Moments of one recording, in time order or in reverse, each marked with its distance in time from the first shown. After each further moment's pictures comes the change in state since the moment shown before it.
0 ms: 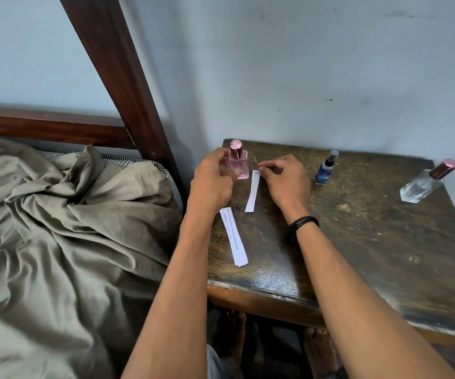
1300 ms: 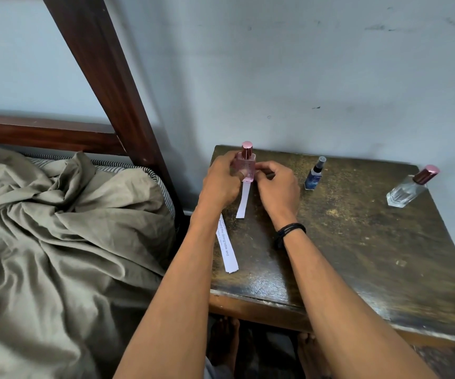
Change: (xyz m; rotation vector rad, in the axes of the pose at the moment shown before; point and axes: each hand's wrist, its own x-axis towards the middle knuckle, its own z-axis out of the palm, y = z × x) left_hand 0.029 0.003 0.037 0.011 -0.112 0.059; right_hand -0.008 -0.007 -0.002 0.122 0.065 0.083
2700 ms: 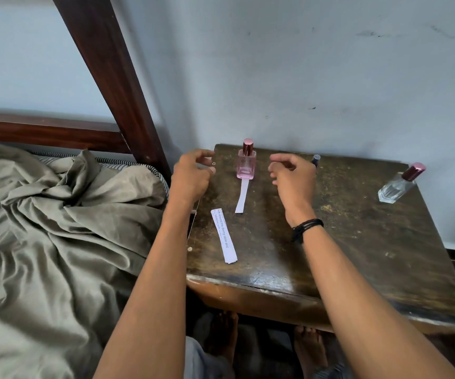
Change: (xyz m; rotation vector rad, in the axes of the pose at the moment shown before) left_hand -0.017 -0.008 -0.053 -0.046 0.170 -0.109; right_hand -0.009 -0.017 -0.039 0.325 0.054 0.138
